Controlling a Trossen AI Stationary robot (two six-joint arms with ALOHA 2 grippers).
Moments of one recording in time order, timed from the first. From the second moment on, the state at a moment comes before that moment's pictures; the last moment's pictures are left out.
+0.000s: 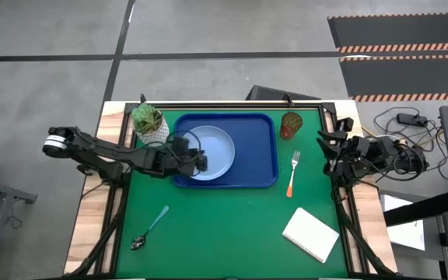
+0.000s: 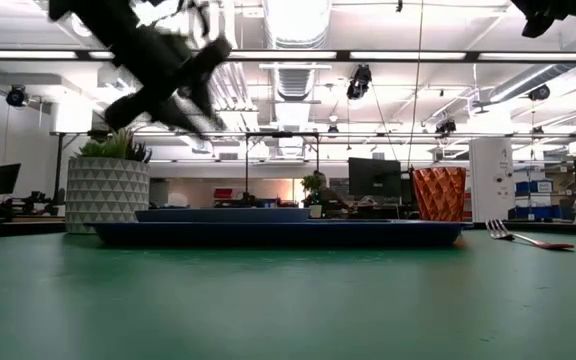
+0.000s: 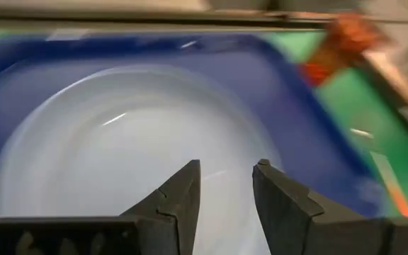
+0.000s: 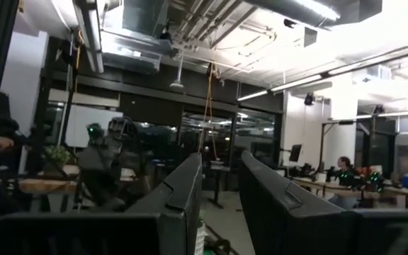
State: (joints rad) left arm -0.12 1.32 0.85 -0.30 -0.72 -1.08; right arm 0.16 0.09 0.26 0.31 0.37 -0.34
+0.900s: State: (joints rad) left arm 0.02 1.78 0.87 -0.11 -0.66 -0.86; right arm 0.16 0.09 0.26 0.27 0.37 -0.31
